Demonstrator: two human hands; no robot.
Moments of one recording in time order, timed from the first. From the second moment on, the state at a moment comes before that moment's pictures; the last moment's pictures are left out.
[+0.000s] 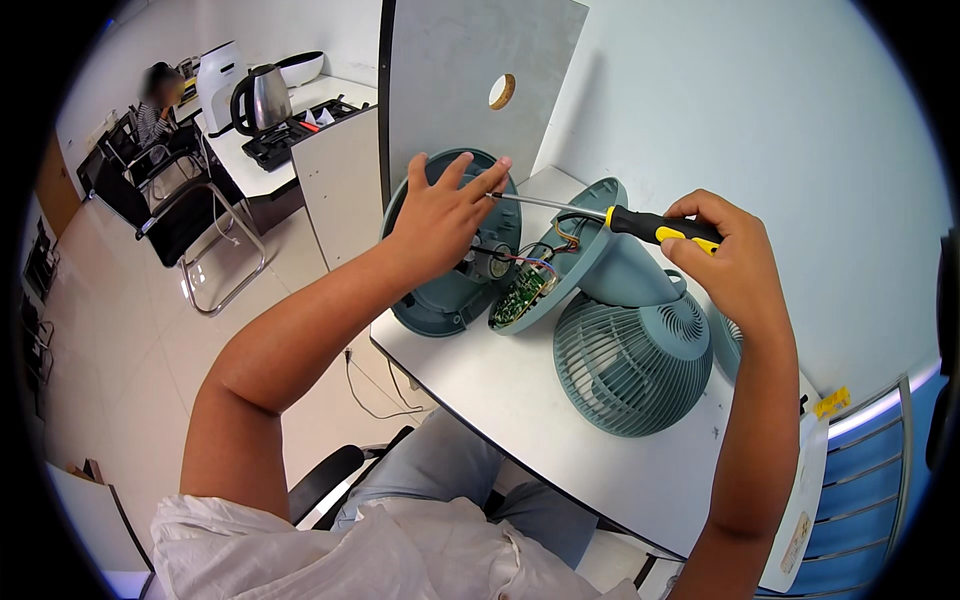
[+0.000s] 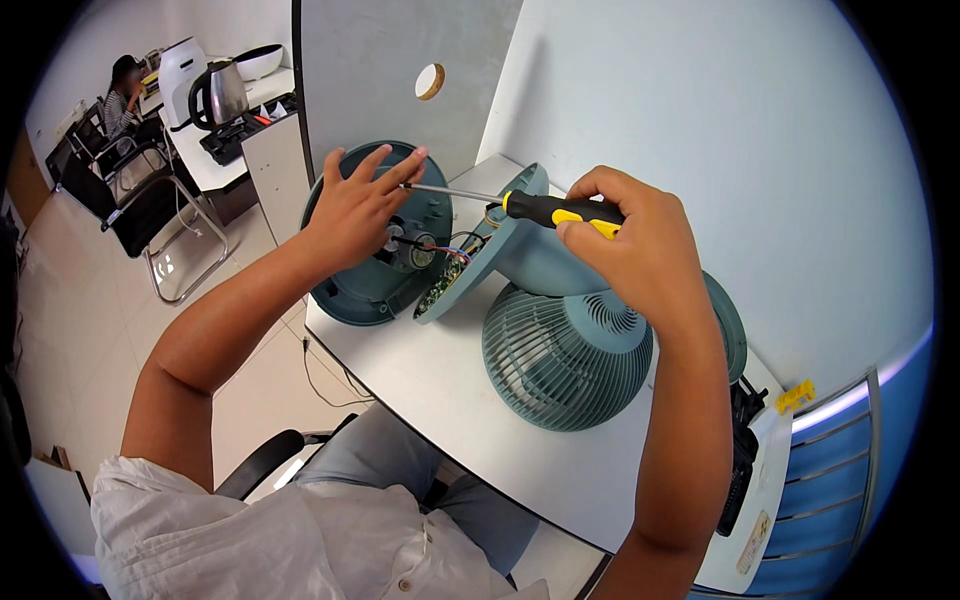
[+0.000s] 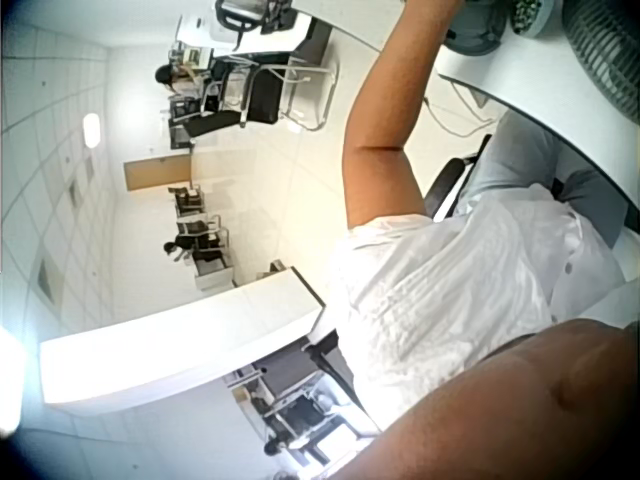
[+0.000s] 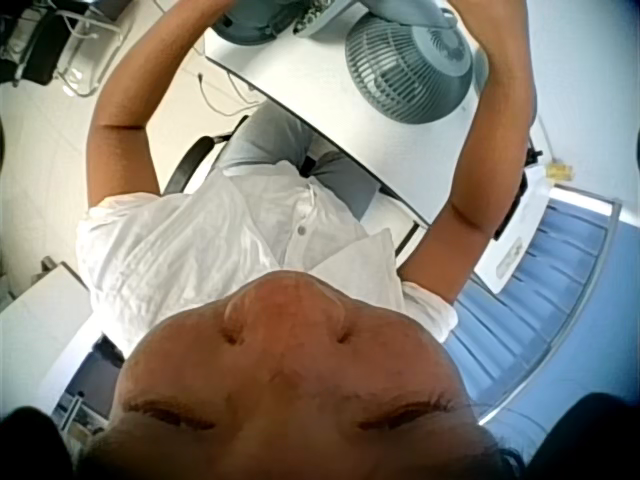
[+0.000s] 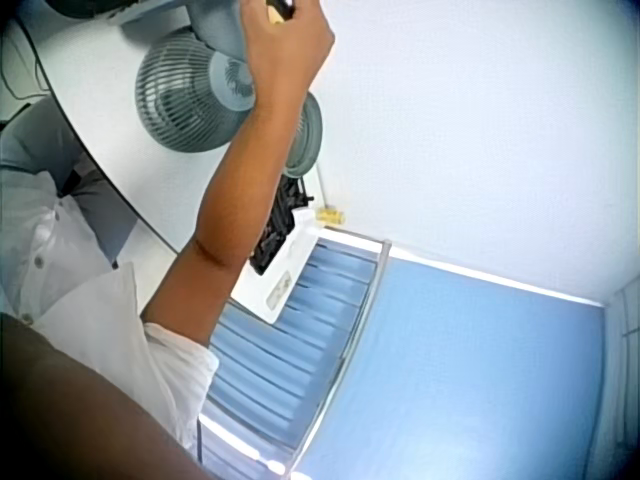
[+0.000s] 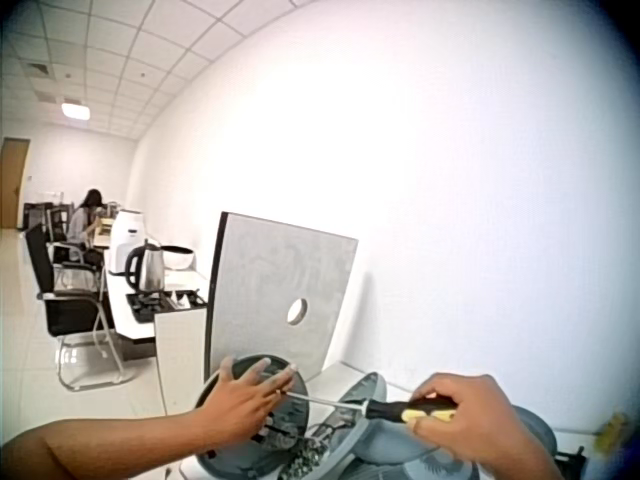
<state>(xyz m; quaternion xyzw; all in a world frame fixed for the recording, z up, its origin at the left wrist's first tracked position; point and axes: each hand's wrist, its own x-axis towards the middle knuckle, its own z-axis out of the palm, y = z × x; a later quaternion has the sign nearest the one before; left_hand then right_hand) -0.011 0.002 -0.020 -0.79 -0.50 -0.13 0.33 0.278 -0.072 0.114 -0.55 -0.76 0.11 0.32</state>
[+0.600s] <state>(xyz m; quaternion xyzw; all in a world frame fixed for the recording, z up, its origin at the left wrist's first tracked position) -0.011 0.001 -0.021 -0.79 -0.50 -0.15 0.31 0.278 -0.071 0.111 -0.53 -0.78 0.11 0.33</state>
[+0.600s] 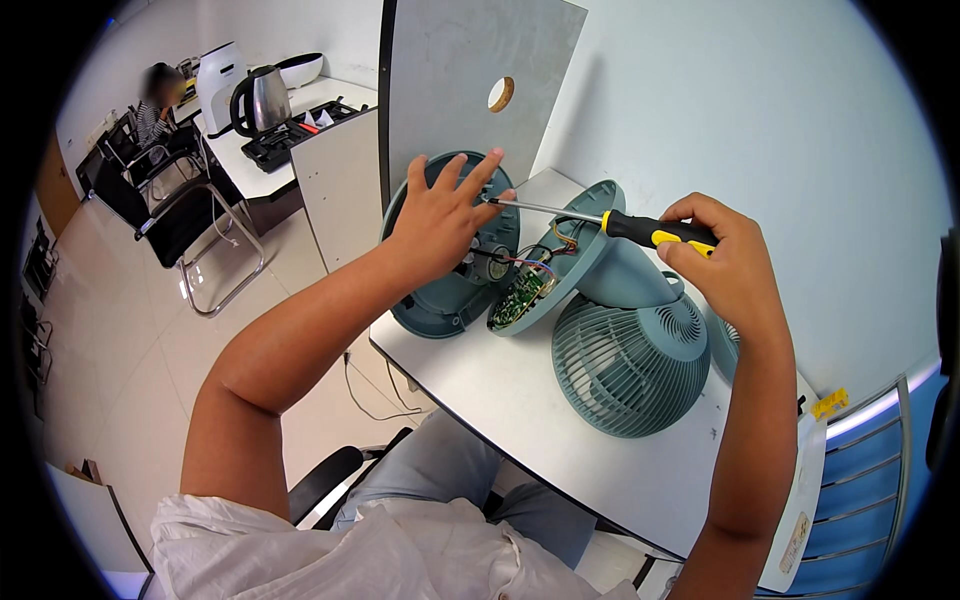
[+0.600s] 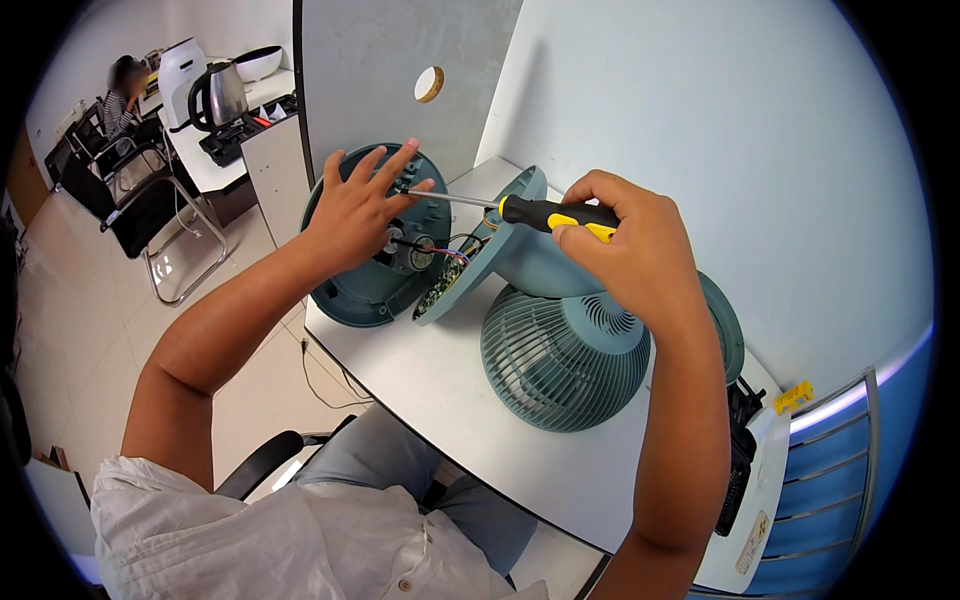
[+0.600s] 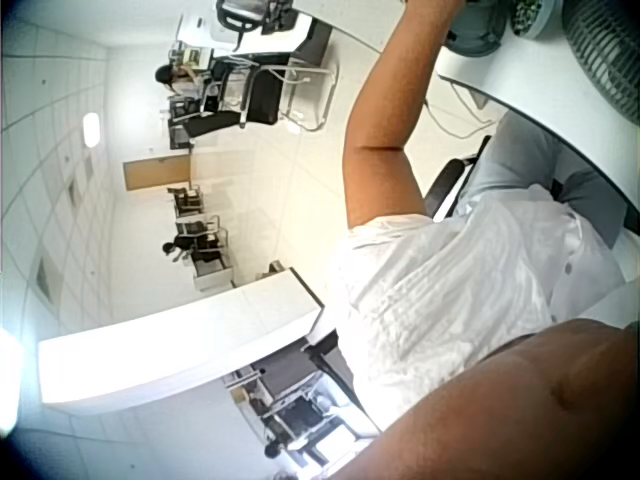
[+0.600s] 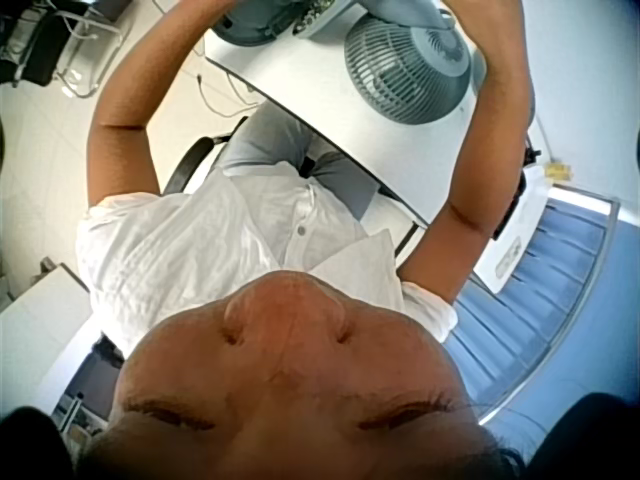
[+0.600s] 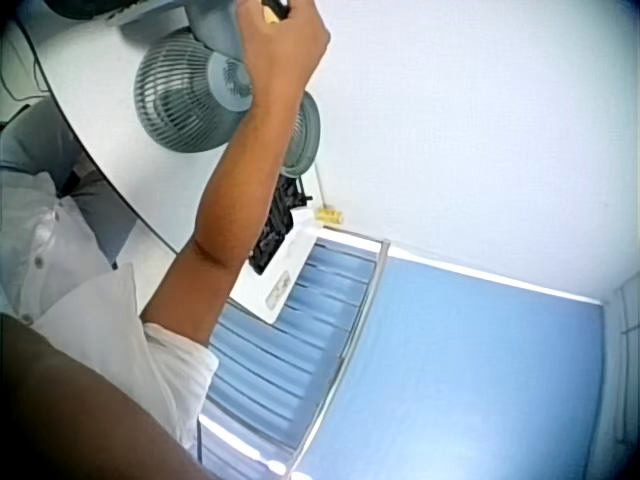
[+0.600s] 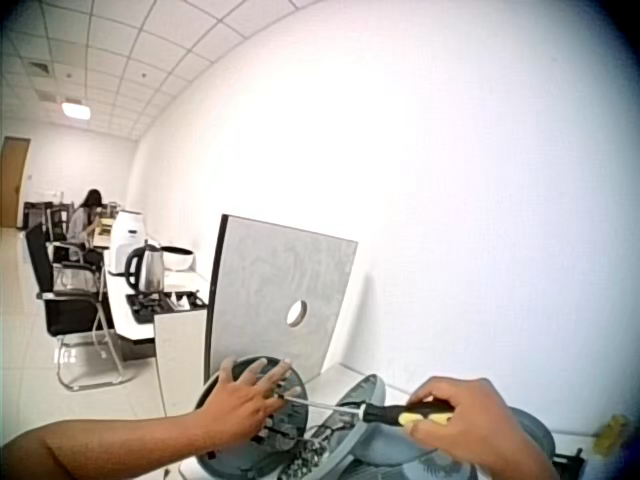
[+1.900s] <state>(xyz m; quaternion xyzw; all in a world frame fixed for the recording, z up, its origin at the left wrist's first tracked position) -0.009 0.002 -0.020 -0.80 -0.50 -0.11 0.31 0.254 -0.085 0.117 -0.47 -0.83 -0.17 0.24</state>
